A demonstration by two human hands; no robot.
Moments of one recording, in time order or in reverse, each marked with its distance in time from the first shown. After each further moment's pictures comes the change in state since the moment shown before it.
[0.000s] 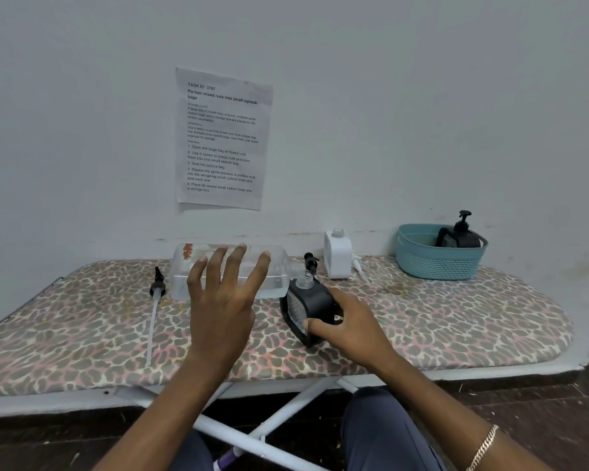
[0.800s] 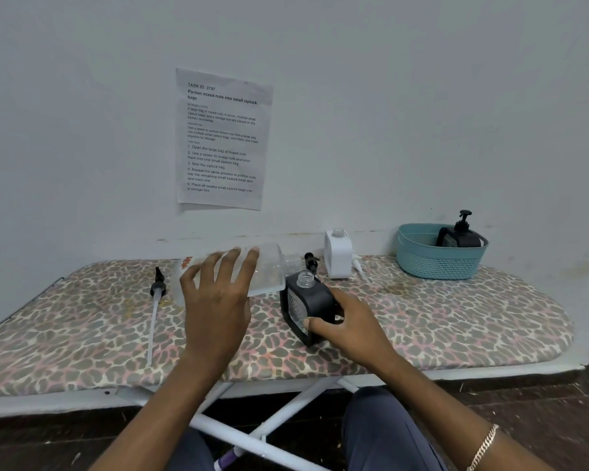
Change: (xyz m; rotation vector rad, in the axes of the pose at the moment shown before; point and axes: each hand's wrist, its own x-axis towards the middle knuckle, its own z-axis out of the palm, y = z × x) left_hand 0.001 -0.009 0.007 -0.067 -0.004 -0.022; right_hand 0.001 0.002 0.000 0.005 0.006 0.013
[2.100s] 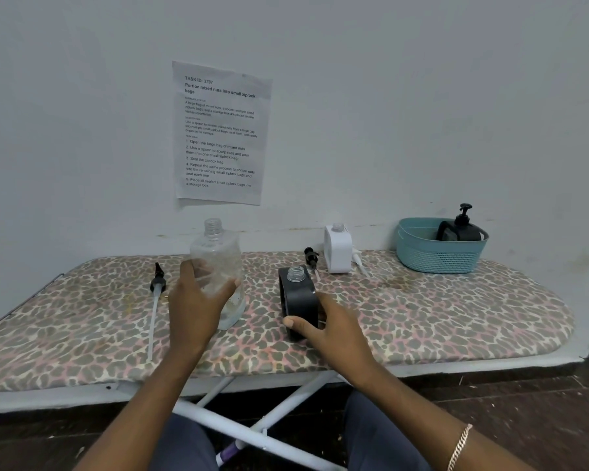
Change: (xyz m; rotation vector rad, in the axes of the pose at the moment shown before) left_hand -0.007 -0.035 0.026 -0.832 -0.065 -0.616; right_hand -0.010 0.000 0.037 0.051 0.072 -0.029
